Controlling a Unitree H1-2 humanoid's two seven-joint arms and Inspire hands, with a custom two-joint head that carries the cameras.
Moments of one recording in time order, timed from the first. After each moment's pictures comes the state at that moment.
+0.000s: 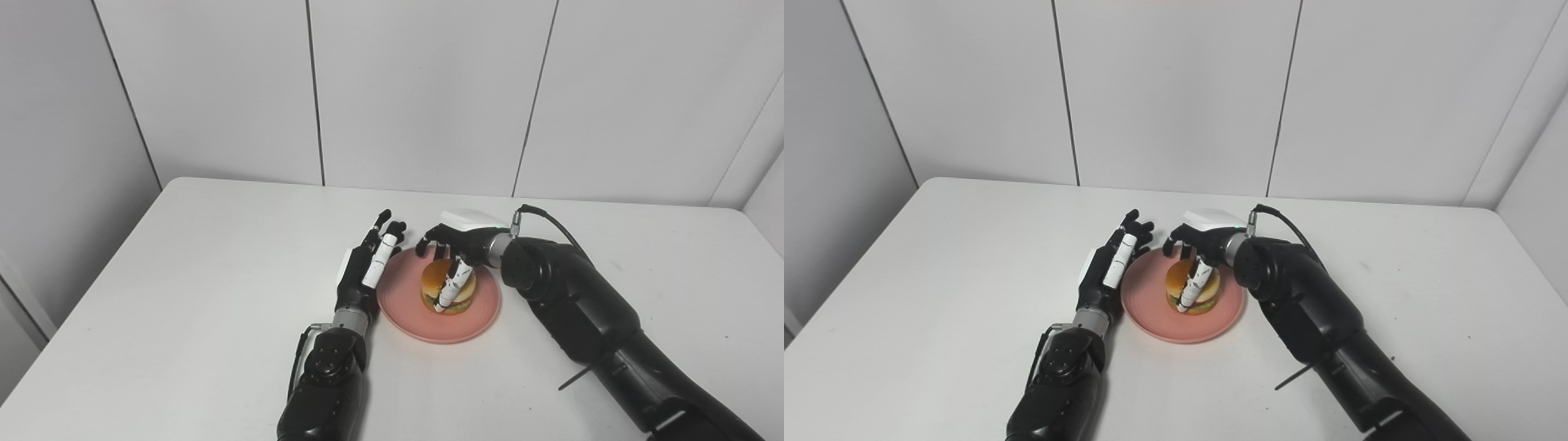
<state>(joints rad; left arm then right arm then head) -0.54 -0.13 0.06 0.68 -0.11 -0.23 0.00 -0.91 -0.22 0.56 0.46 -0.71 0.23 0.56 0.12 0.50</state>
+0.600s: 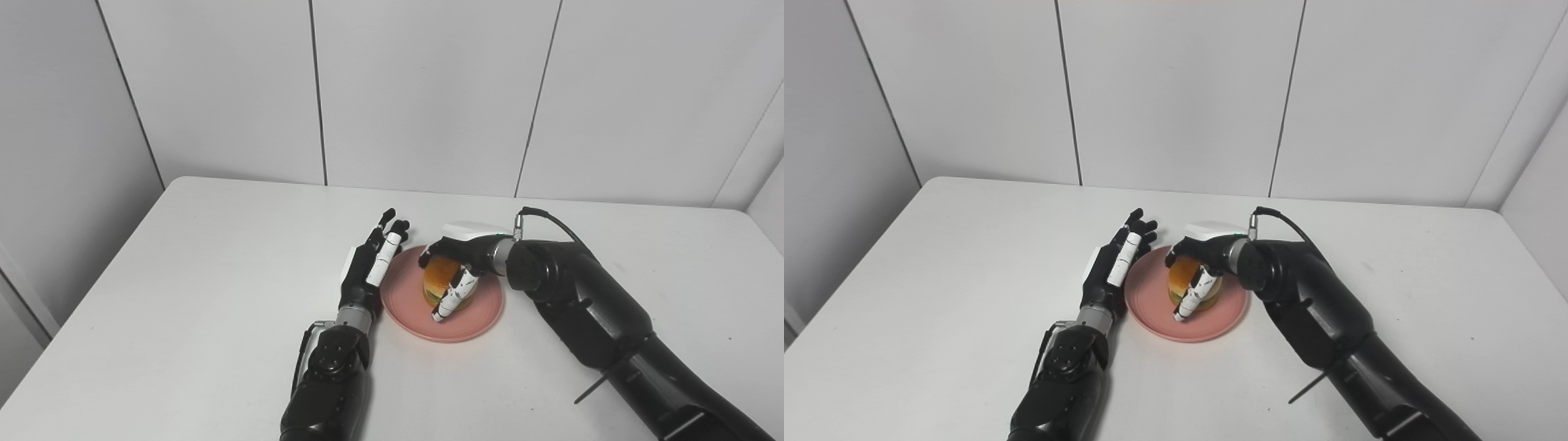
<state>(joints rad) -0.56 -0.13 0.06 0.71 -0.11 -0.25 0.00 -0.90 -0.26 0.57 0.31 -0.73 0.33 0.76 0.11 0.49</state>
